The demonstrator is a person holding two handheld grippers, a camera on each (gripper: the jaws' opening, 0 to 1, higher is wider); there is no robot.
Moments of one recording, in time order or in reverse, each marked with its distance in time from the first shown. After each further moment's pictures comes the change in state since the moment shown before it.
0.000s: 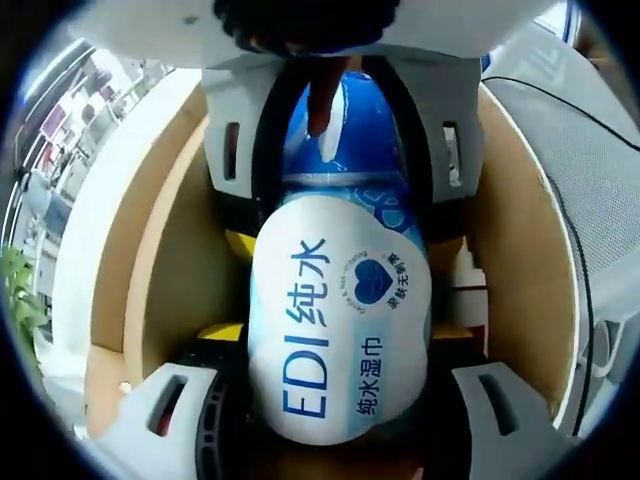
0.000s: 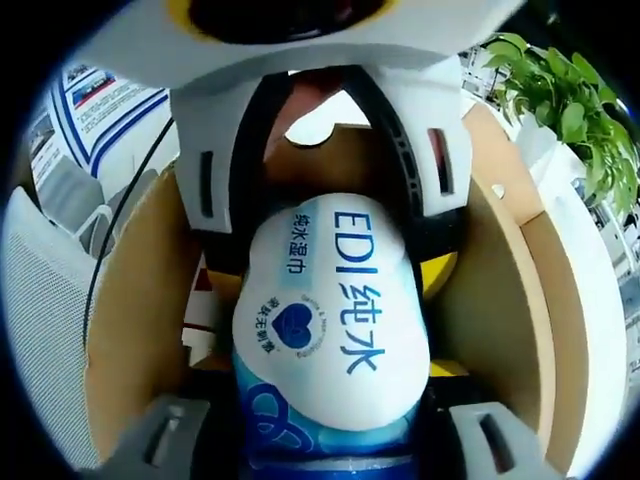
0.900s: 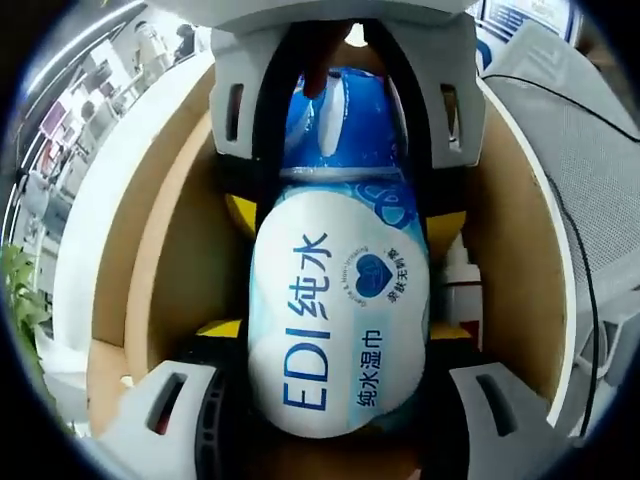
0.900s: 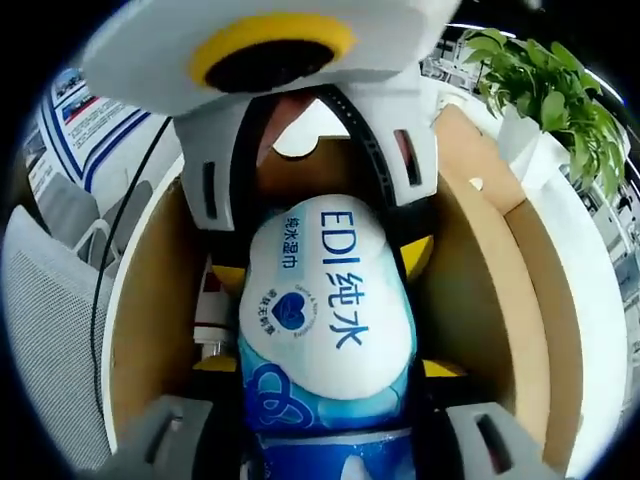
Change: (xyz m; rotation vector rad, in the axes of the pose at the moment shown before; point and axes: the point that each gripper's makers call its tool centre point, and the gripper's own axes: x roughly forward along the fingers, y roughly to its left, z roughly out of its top) left arm 0.006 0.010 -0.011 -0.016 0.020 0.002; right arm -0.013 -0.003 -0.003 0.067 0.013 -0.024
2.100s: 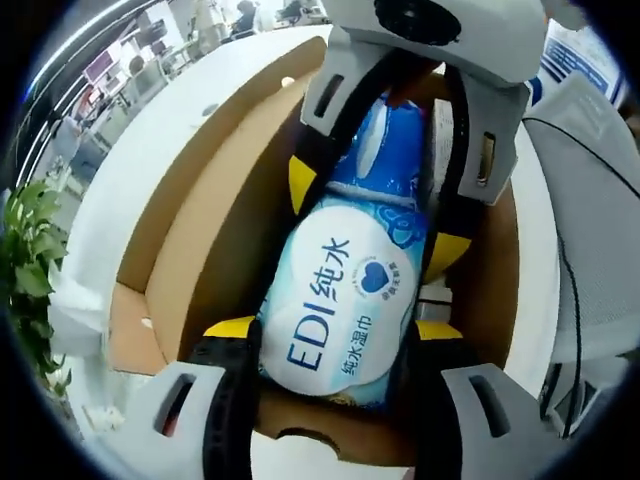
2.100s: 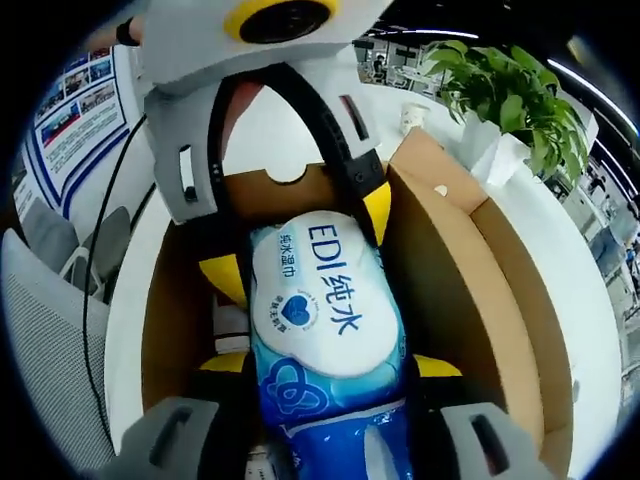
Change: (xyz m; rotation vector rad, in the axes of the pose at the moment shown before) left arm -0.033 -0.003 0.003 -0.188 0.053 0.105; right arm -0.020 0.002 0.003 0.085 -0.077 -0.111
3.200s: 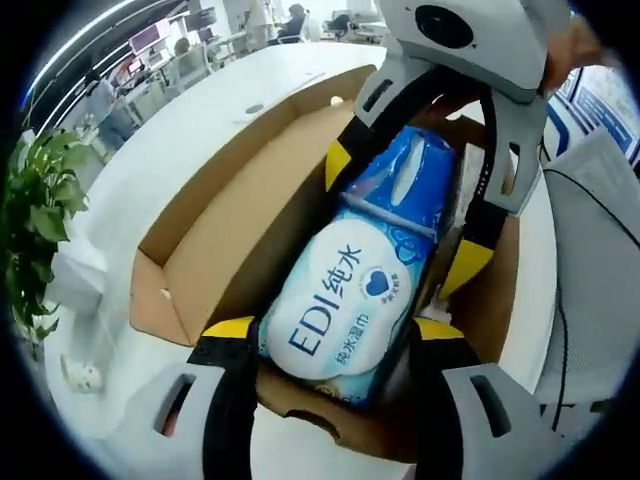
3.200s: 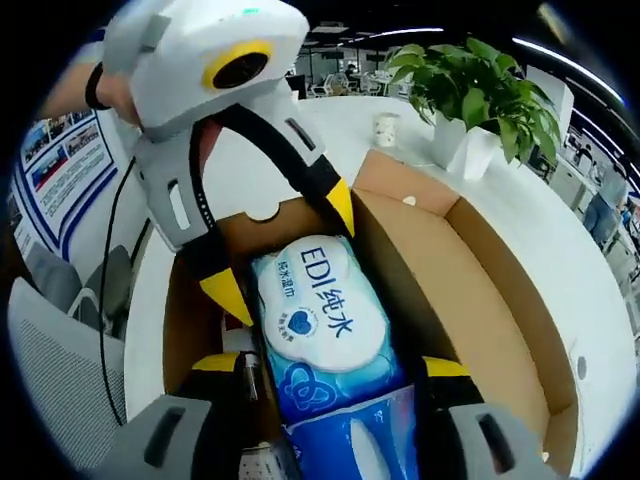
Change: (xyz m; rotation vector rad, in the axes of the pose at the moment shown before) left arm -0.020 0.010 0.009 -0.216 -0.090 0.059; right arm -0.015 -0.009 0.009 0.100 -0.040 0.001
